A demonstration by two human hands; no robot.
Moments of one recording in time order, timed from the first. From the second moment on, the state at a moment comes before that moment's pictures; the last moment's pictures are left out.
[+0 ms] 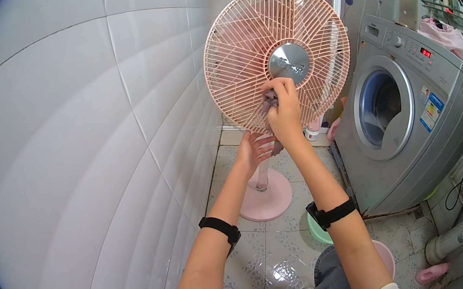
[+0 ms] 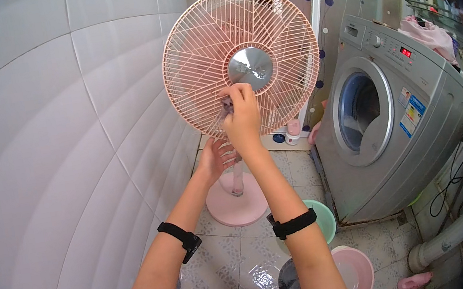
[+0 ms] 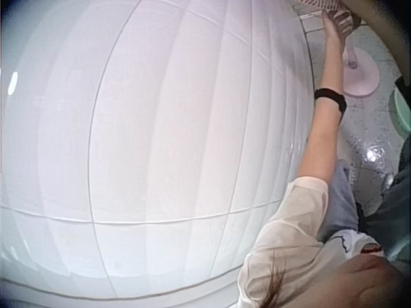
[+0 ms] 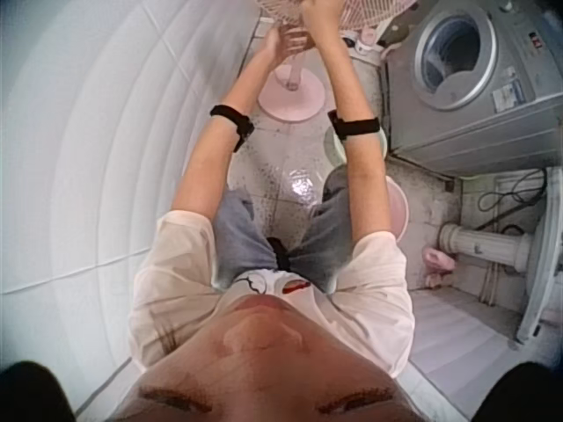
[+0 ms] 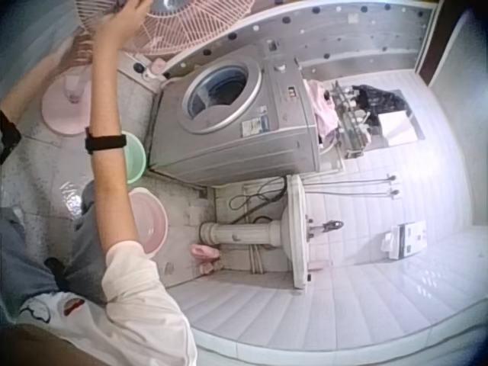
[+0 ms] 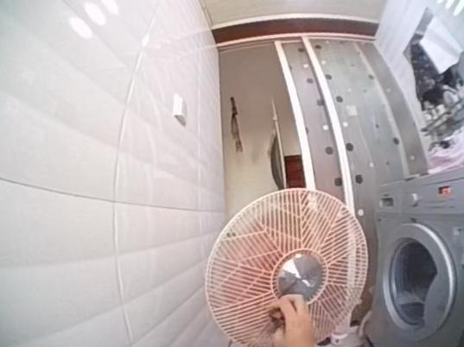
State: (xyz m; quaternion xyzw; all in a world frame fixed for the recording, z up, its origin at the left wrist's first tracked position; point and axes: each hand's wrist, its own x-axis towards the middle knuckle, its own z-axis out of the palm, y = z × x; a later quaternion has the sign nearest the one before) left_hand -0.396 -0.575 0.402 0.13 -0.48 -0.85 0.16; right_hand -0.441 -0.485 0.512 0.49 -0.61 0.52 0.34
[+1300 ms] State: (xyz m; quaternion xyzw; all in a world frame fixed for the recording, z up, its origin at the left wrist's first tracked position) left_hand -0.391 -0.577 0.405 0.09 -0.48 -0.86 0.16; right_hand -0.422 -0.492 0.522 0.45 -0.66 0.47 0.37
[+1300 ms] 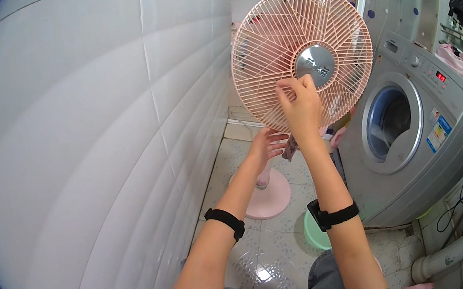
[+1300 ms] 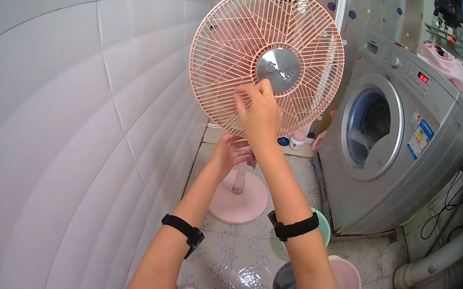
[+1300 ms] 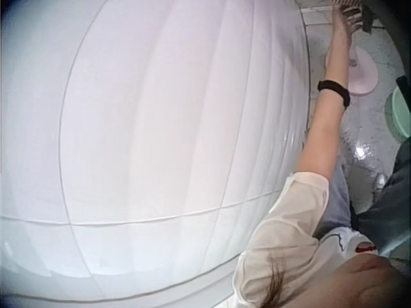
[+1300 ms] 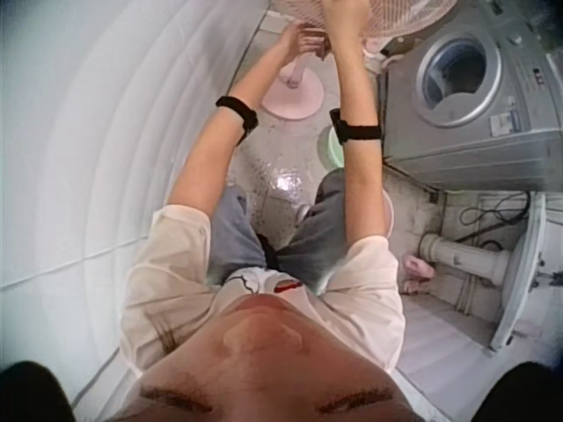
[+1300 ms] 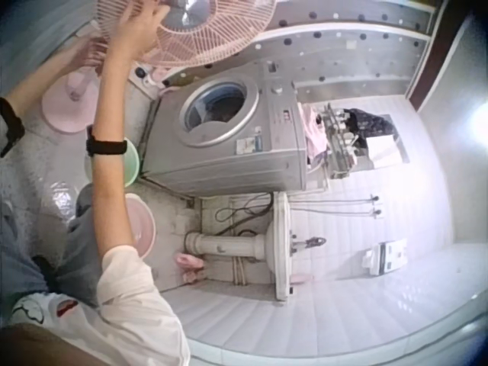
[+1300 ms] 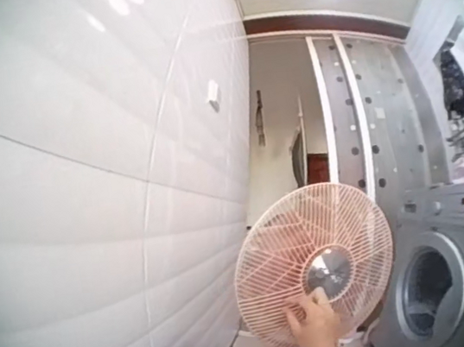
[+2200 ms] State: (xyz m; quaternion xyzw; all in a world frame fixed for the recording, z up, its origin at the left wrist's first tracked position) left_hand -0.393 -0.582 0.392 0.09 -0.52 -0.84 0.14; right_hand -0.440 -0.513 0.518 0.45 -0.65 0.38 0.48
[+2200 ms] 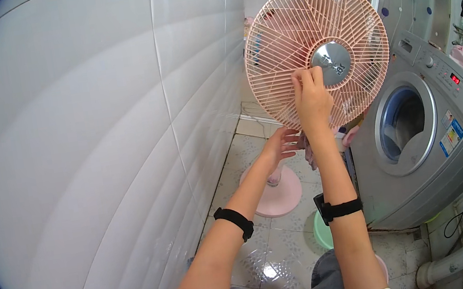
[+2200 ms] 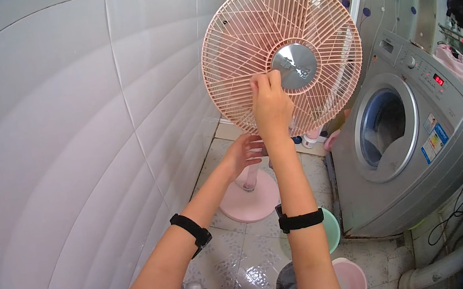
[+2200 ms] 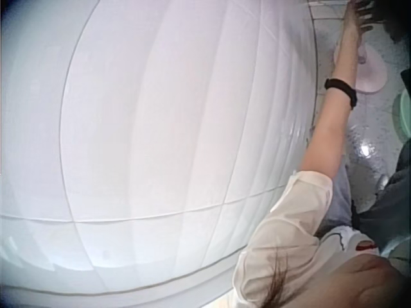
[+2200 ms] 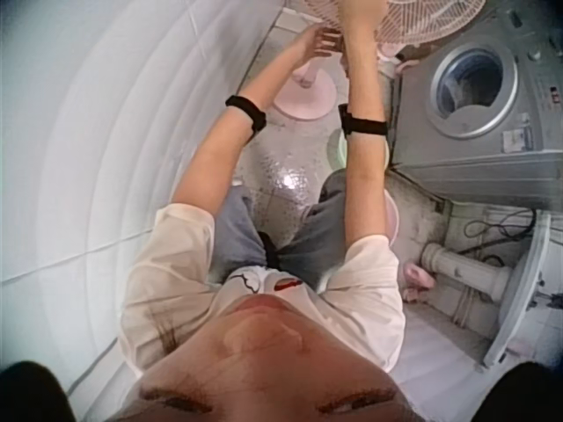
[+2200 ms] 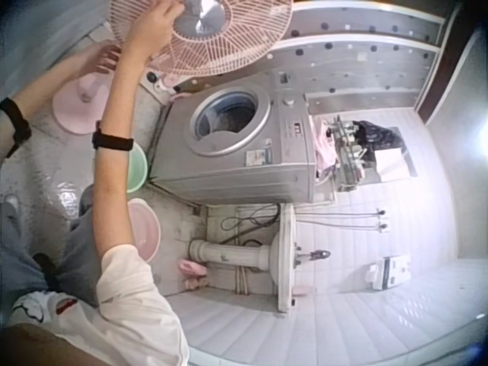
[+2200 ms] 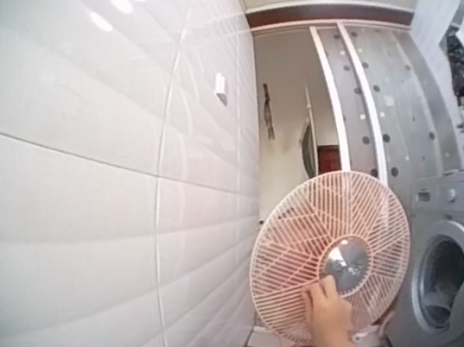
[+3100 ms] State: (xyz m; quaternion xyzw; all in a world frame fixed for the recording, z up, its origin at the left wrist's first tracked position) left_hand -0.397 -0.573 0.393 0.09 -0.54 -0.83 0.13; right_hand -0.436 -0.498 0.519 0.42 -0.65 0.46 0.43
